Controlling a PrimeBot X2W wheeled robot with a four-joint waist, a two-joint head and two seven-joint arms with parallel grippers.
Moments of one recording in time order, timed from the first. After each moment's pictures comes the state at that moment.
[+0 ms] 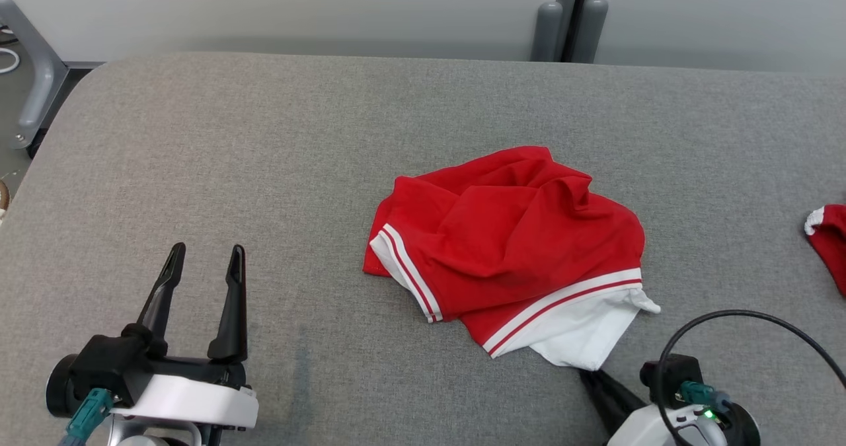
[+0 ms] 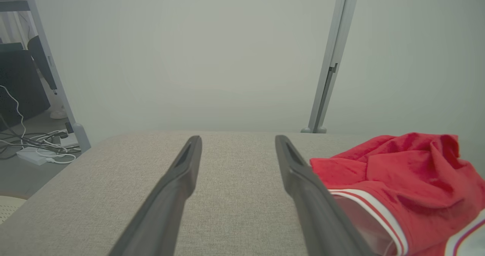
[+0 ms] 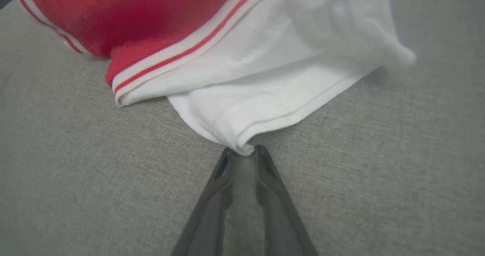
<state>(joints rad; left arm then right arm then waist) -0.03 0.30 -0.26 -0.06 -0.44 0.17 -0.23 -0.04 -0.10 0.28 0.33 0.25 0.13 0.11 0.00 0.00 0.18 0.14</state>
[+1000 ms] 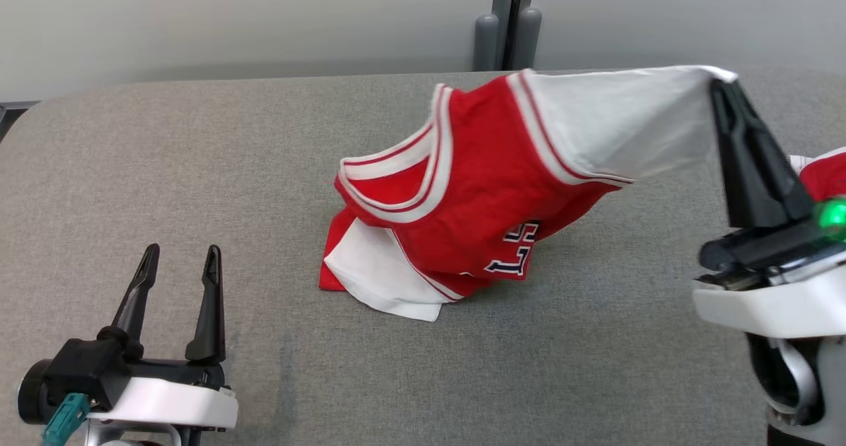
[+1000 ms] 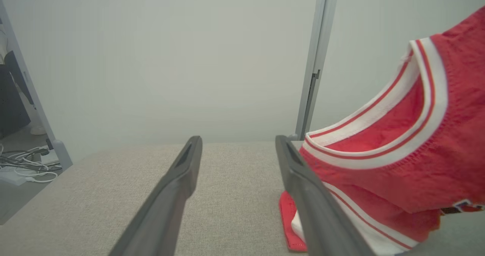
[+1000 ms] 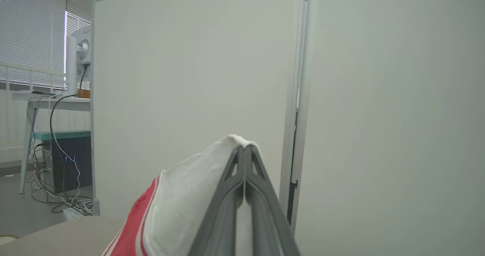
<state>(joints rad) -0.01 0.34 -0.23 -0.09 -0.44 0.19 -0.22 -0.28 -0.13 0.09 -0.29 0.19 0.13 -0.06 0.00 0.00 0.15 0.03</state>
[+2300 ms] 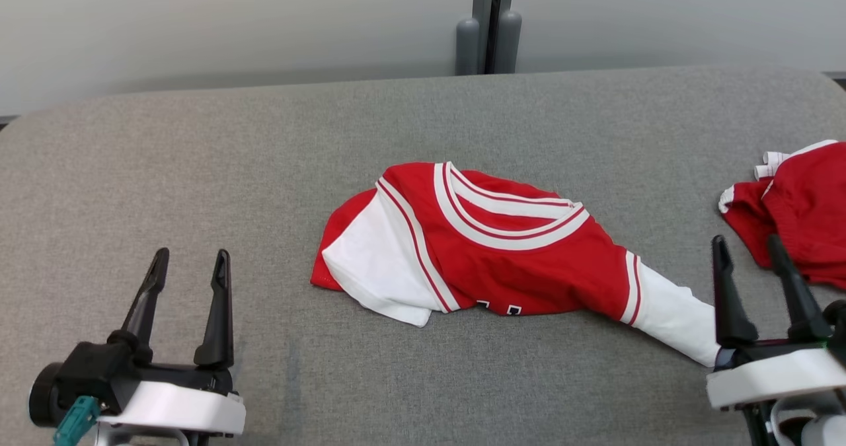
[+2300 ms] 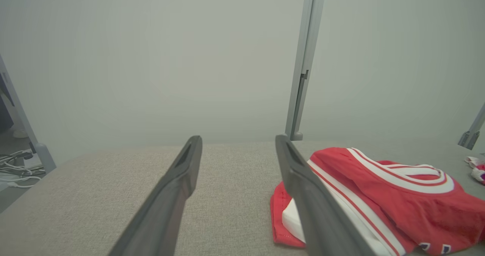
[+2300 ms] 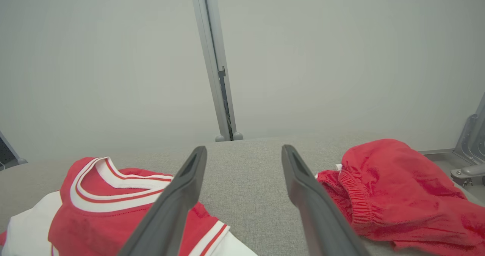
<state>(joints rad) -0.01 0.35 -0.25 -0.08 -0.45 0.20 -0.23 -0.07 -0.08 -0.08 0.08 0.25 0.13 -0.18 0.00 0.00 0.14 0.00</state>
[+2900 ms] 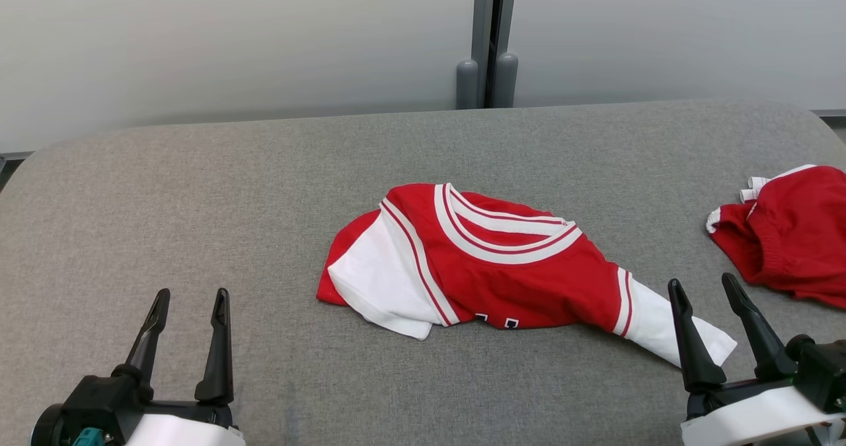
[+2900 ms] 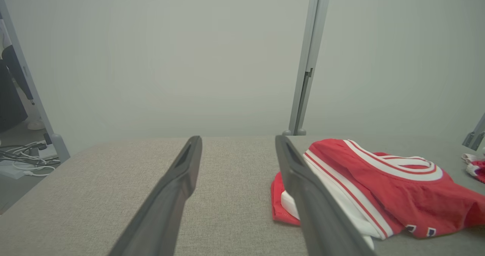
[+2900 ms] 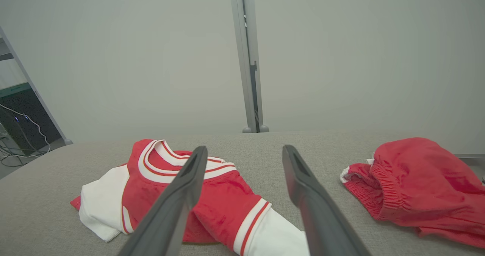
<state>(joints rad) 0.08 0.35 -0.26 -0.10 -0.46 0.23 -0.22 0.07 -0.07 0.01 -0.09 0.24 0.13 -0.07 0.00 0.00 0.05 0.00</state>
